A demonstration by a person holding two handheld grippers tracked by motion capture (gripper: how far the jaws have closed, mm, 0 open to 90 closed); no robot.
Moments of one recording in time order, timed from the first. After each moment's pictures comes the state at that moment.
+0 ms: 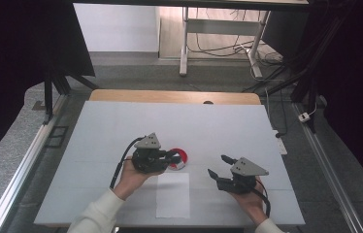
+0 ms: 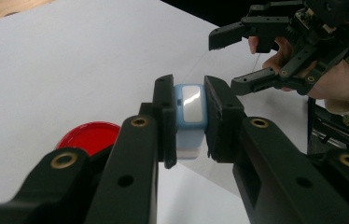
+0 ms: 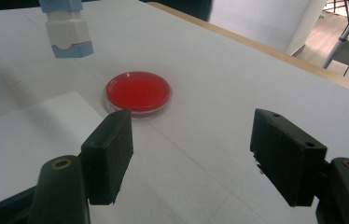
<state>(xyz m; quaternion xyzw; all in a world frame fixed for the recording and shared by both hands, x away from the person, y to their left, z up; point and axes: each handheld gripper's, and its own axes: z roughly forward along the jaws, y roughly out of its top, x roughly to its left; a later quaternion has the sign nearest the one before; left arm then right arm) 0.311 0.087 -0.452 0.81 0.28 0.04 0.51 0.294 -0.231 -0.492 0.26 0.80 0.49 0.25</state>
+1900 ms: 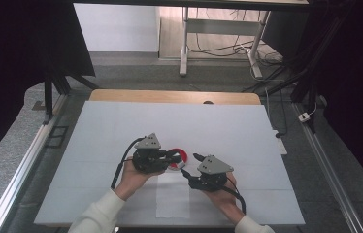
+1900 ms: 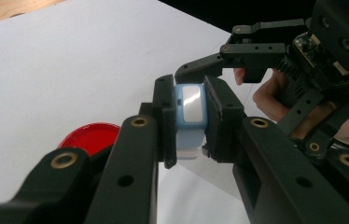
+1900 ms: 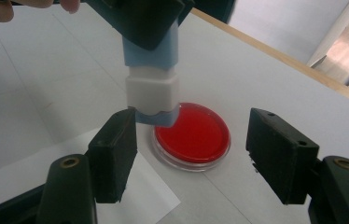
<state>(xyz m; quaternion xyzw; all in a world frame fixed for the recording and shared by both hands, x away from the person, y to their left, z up) 0.311 0.086 -0.456 0.81 0.28 0.05 0.52 0.295 -0.149 -0.491 0.22 0.82 0.47 0.25</state>
